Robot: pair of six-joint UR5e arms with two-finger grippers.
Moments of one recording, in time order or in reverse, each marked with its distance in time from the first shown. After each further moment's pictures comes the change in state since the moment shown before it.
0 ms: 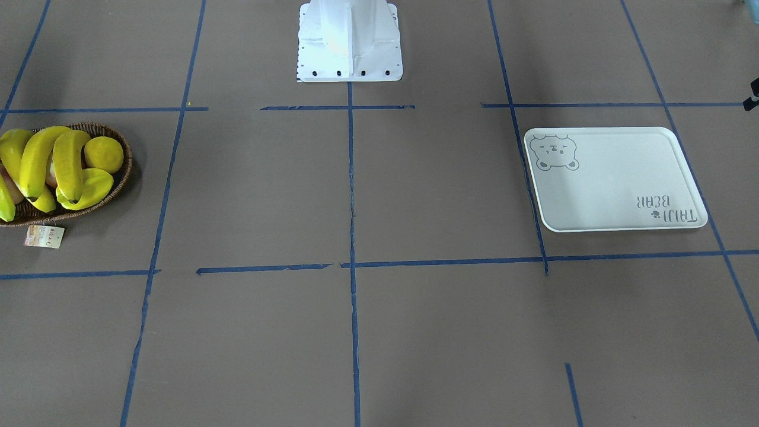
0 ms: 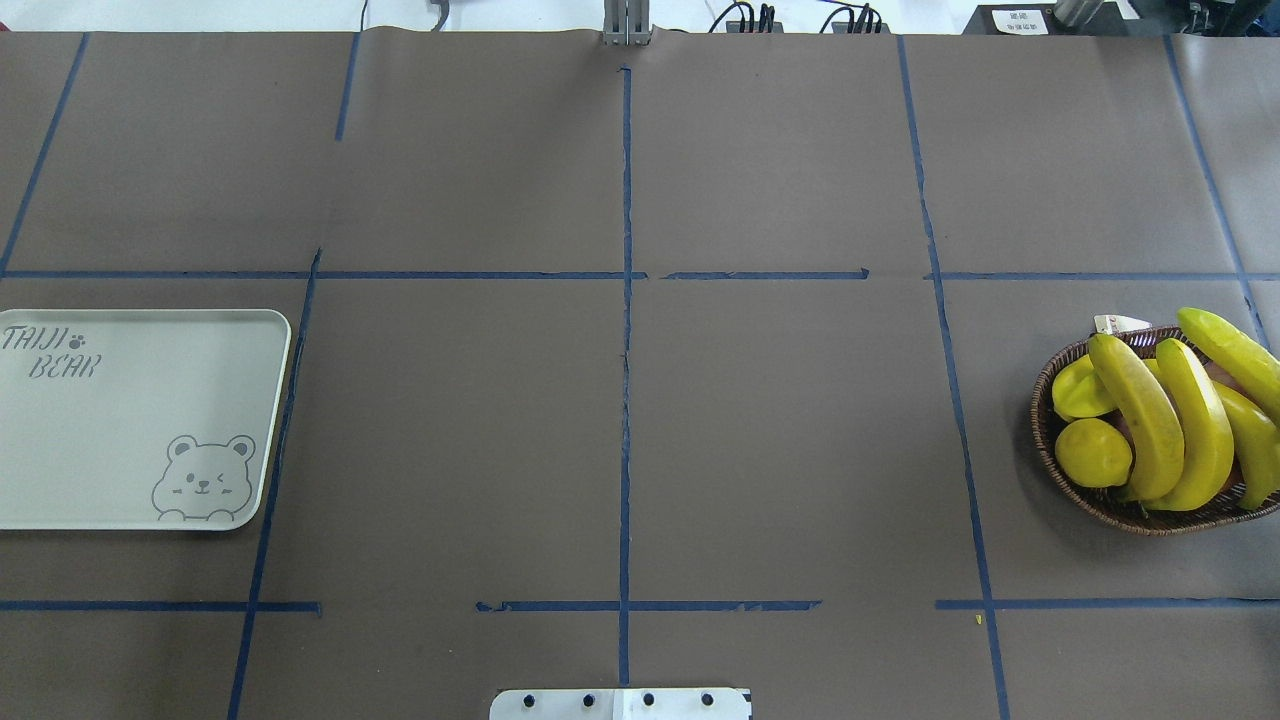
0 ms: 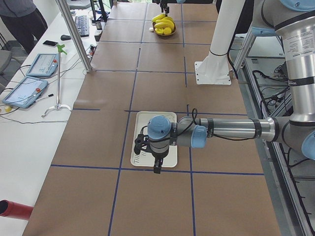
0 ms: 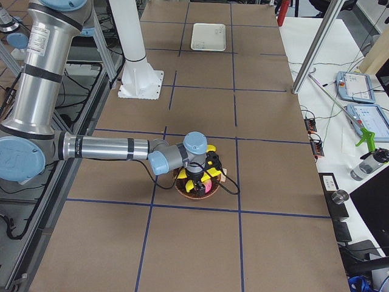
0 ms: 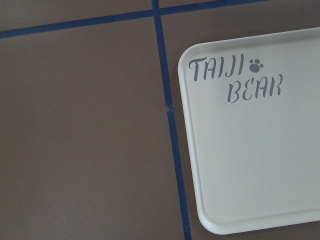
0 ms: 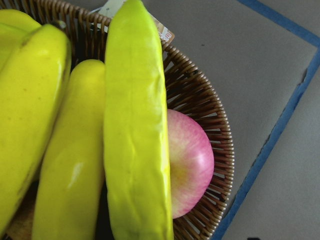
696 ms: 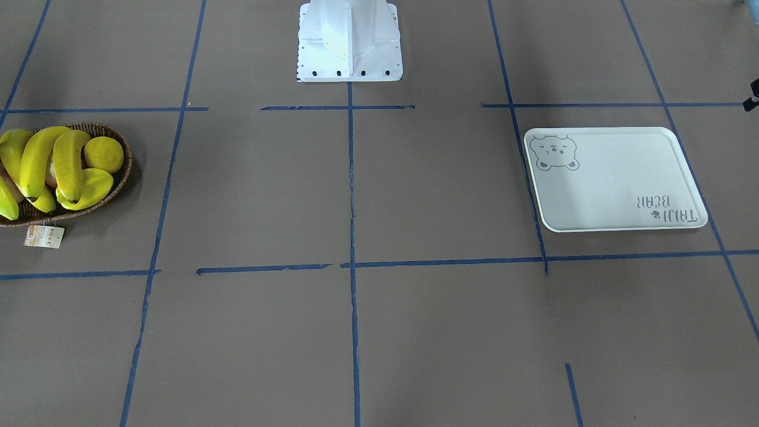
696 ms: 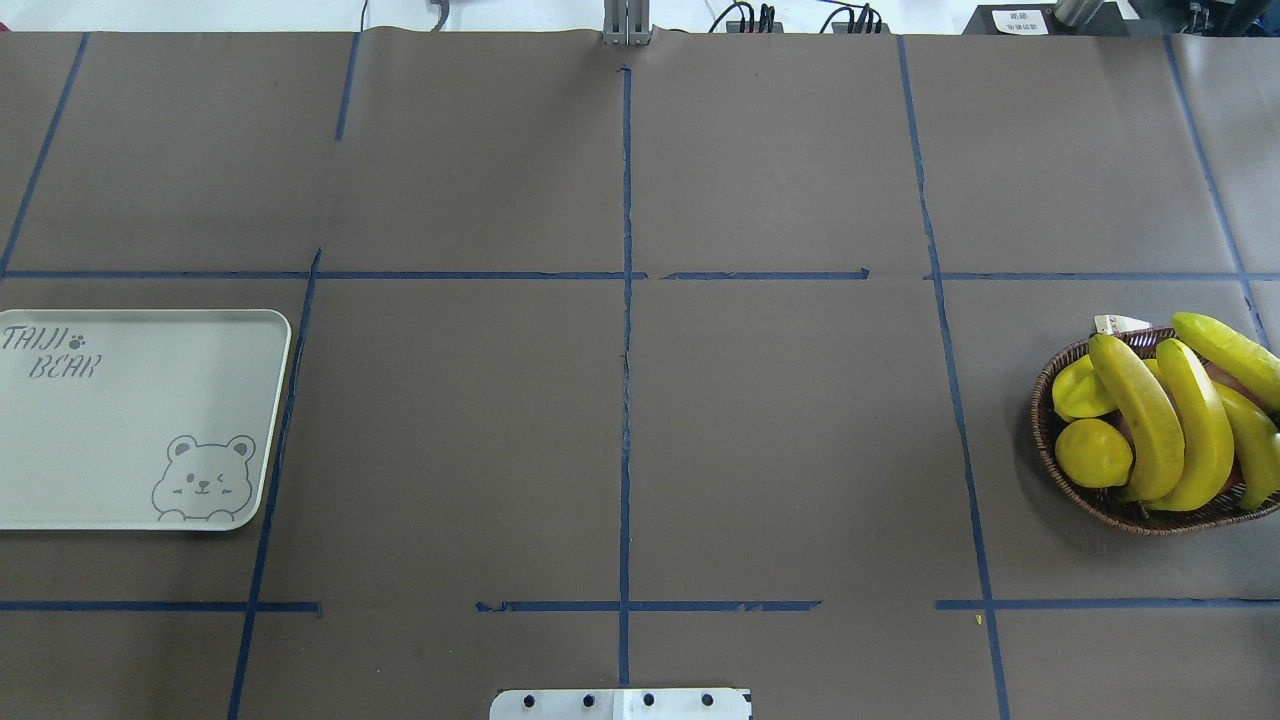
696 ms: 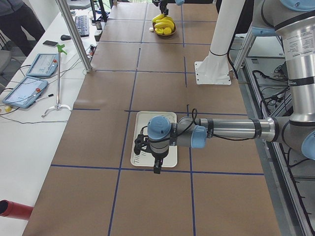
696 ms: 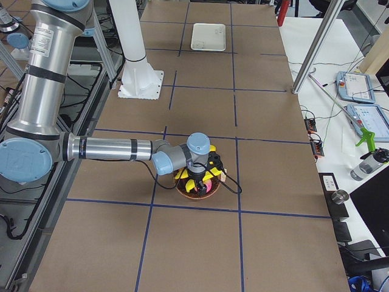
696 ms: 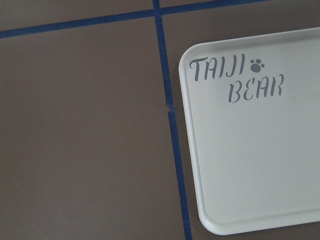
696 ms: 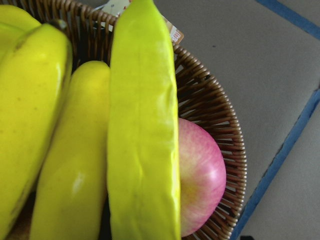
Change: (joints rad) left arm 0.000 -0.001 0.002 -0.002 0.000 -0.001; right arm -0.025 0.026 -0.028 -0.001 -0.002 -0.001
